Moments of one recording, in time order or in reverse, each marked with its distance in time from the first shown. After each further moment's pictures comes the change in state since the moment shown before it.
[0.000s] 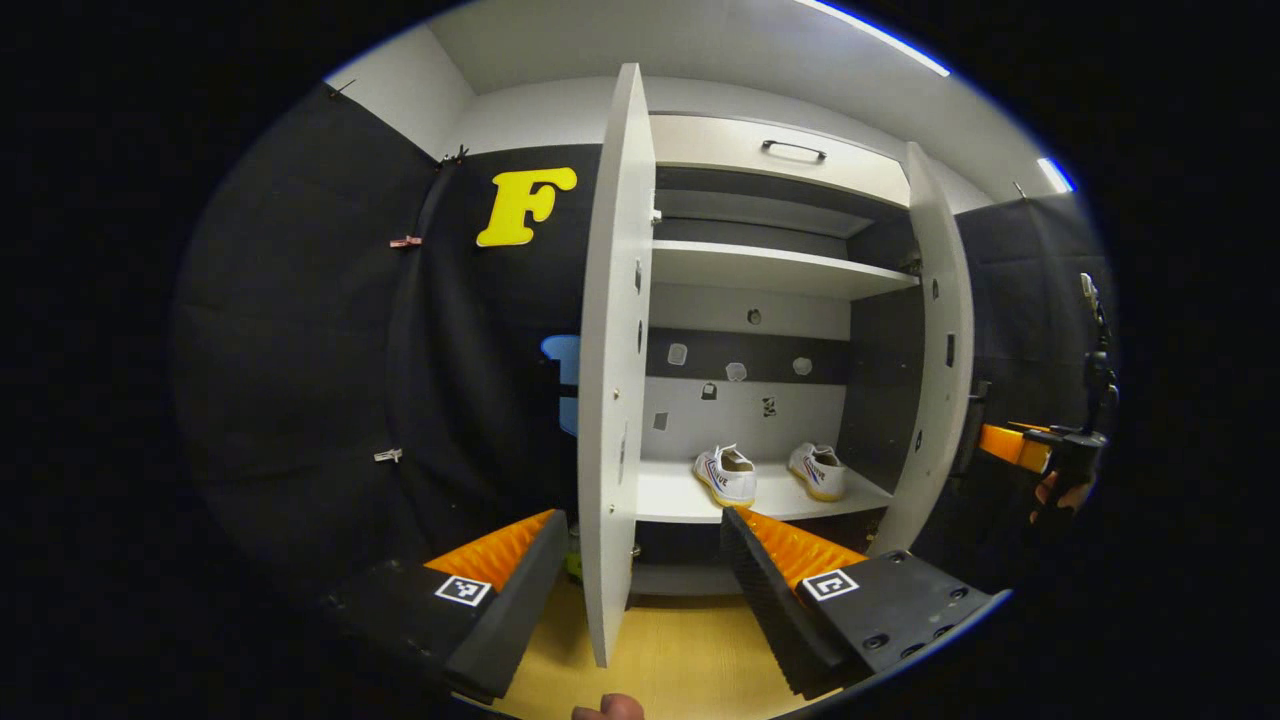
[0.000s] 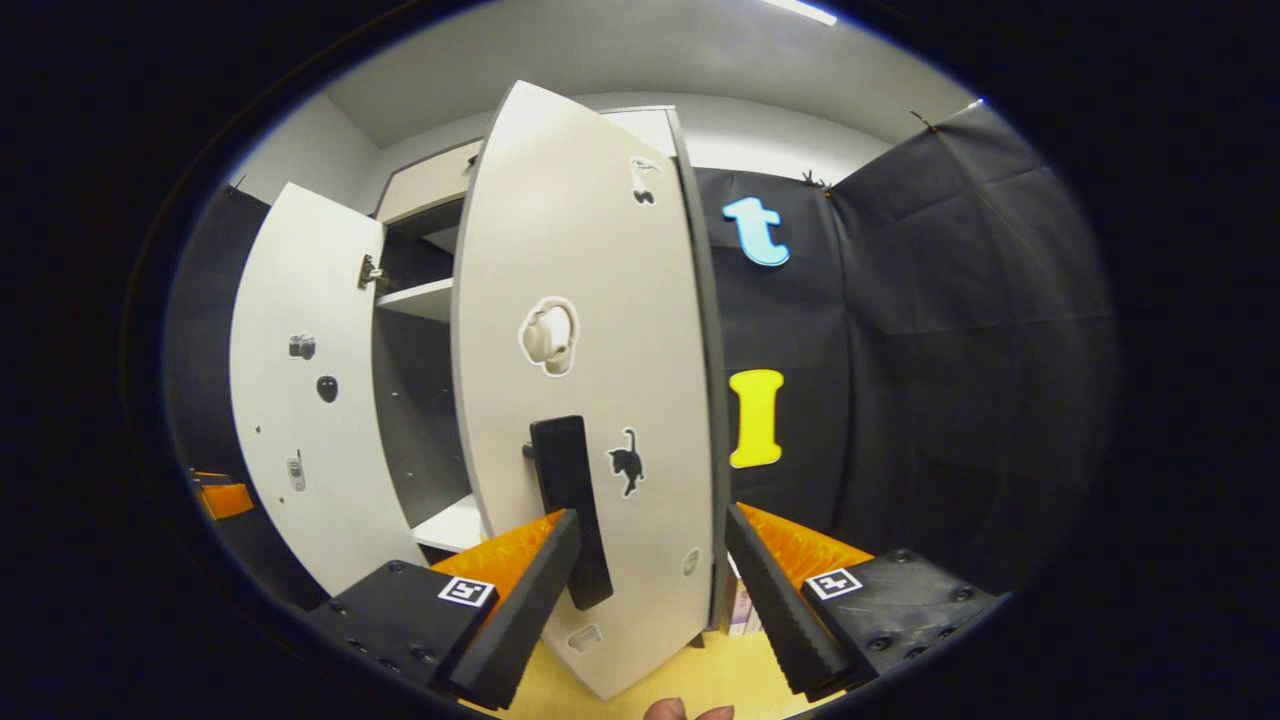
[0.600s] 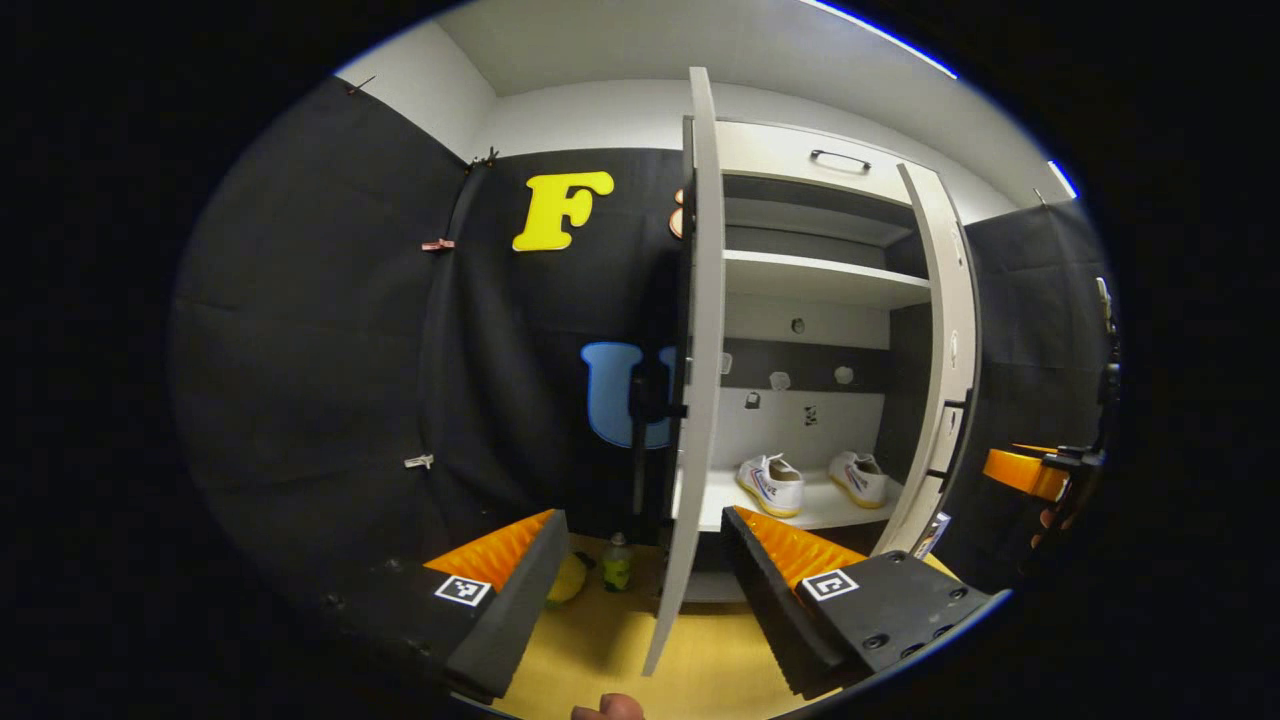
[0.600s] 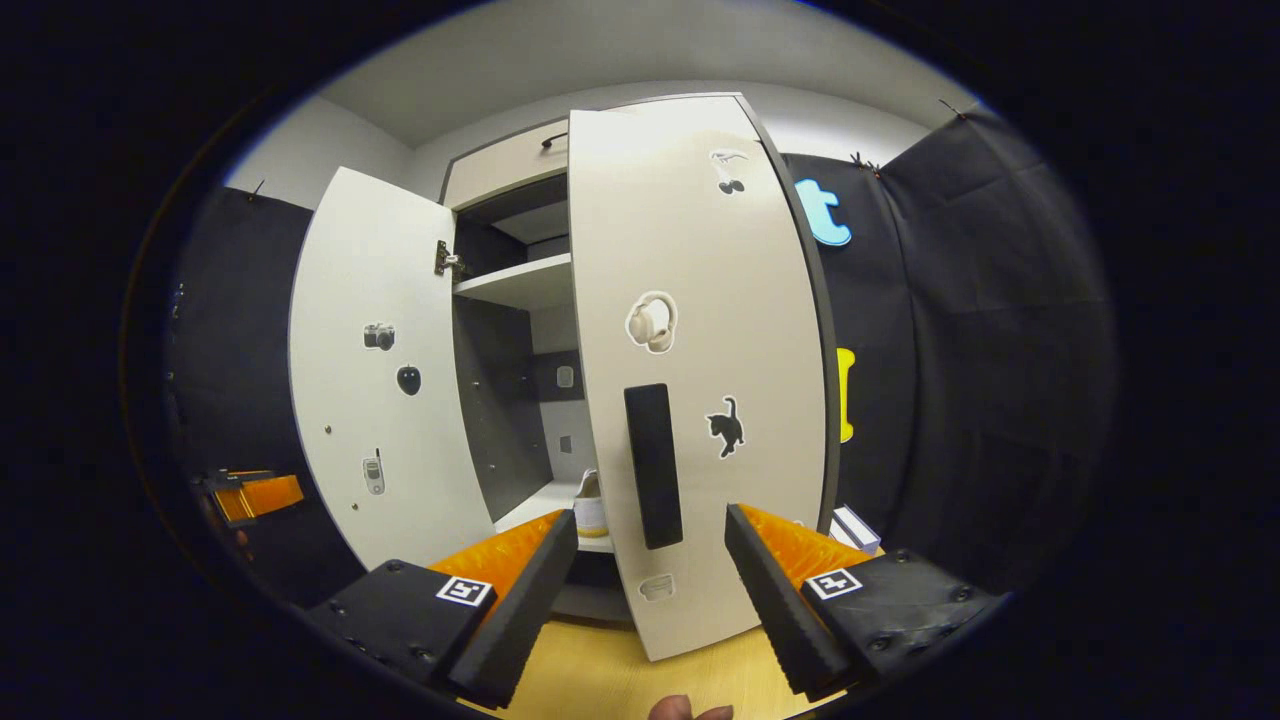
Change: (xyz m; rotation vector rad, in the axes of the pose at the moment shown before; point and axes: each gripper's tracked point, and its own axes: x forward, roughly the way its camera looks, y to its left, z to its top) left arm 0.007 0.067 0.015 0.000 -0.018 0.088; right arm -0.014 0.065 -0.015 0.032 0.044 0.104
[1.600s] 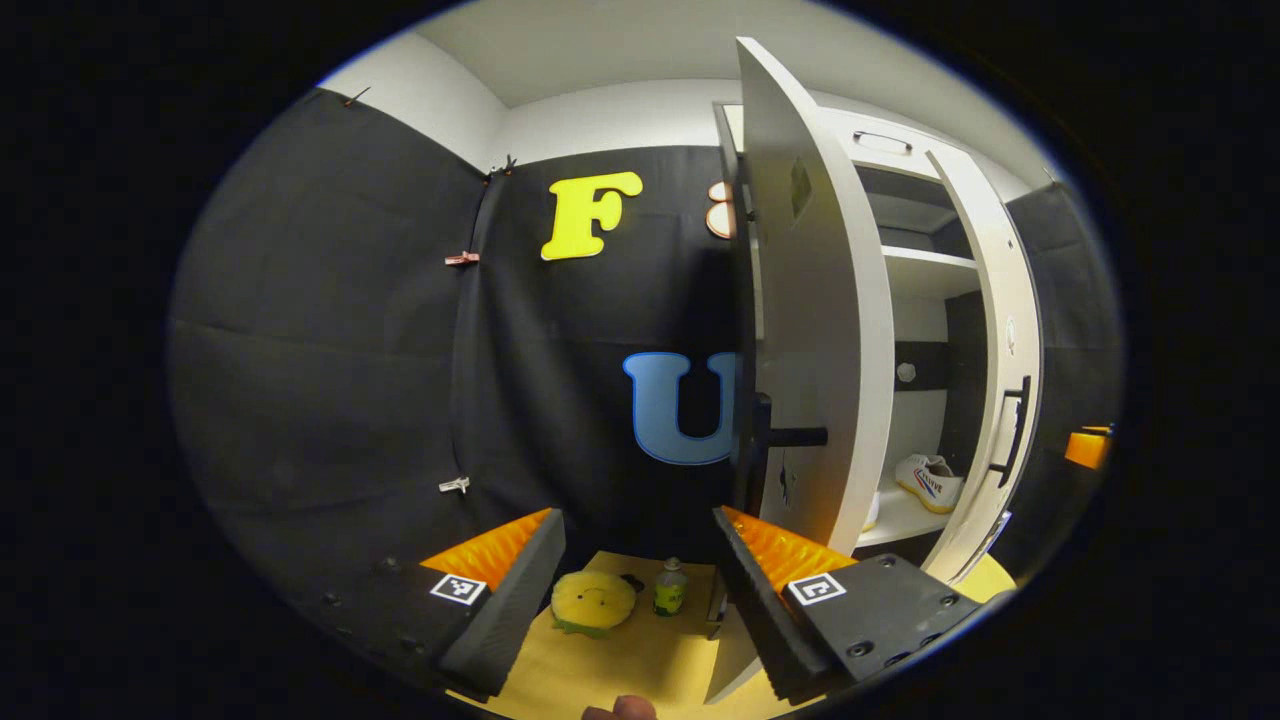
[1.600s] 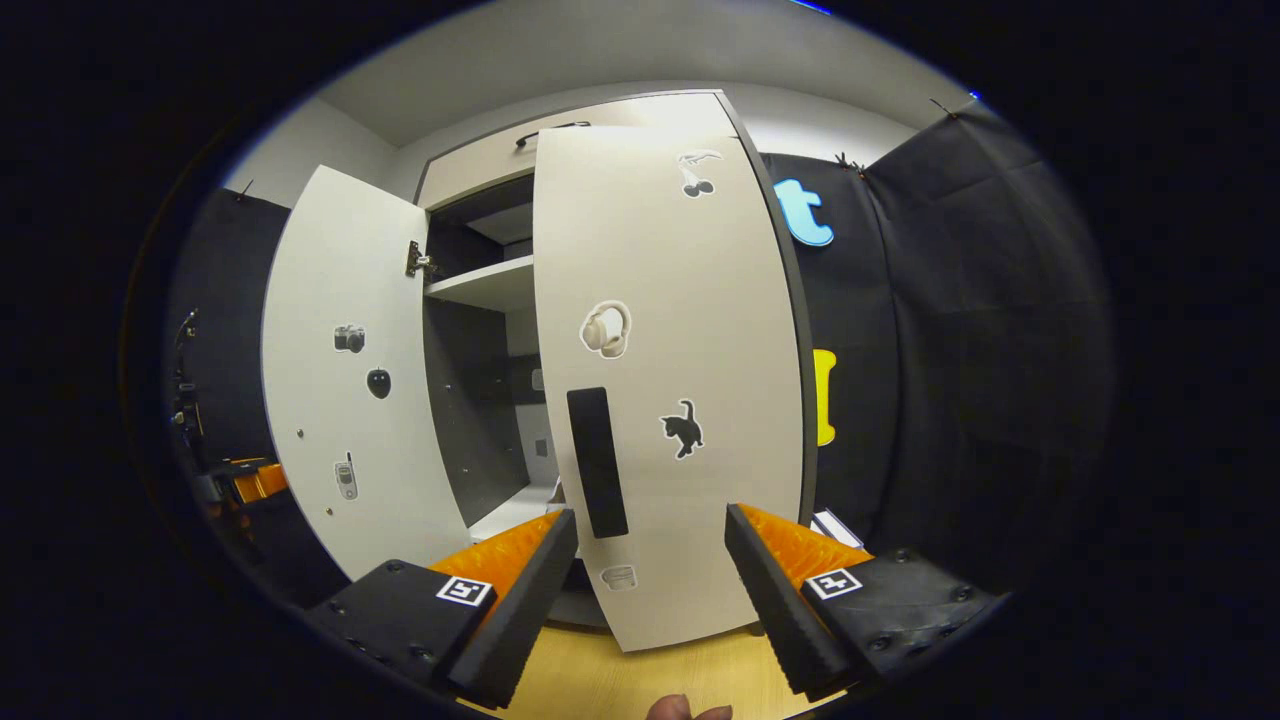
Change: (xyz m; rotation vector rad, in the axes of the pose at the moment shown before) left arm 0.058 0.026 0.004 0.059 -0.029 0.081; right arm 0.013 -0.025 0.006 0.009 -0.012 -0.042
